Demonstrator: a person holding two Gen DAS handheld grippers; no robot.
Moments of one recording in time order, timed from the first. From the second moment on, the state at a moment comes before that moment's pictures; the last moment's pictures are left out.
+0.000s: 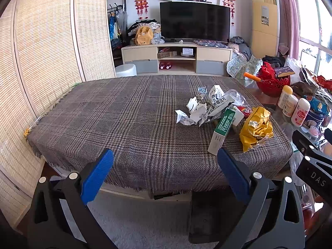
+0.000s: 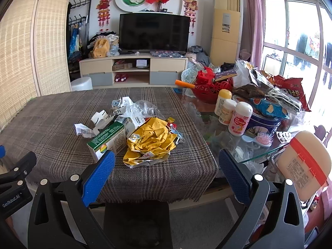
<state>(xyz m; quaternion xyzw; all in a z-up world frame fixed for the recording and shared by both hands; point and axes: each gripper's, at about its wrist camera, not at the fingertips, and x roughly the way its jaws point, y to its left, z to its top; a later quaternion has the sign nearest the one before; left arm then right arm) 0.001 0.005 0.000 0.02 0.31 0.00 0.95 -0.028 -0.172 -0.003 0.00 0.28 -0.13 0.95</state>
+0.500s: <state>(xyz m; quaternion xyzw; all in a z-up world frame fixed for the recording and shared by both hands) 0.000 0.005 0.001 0.02 0.31 0.00 0.95 -0.027 -0.176 -0.004 0.01 0.29 -0.12 0.95</state>
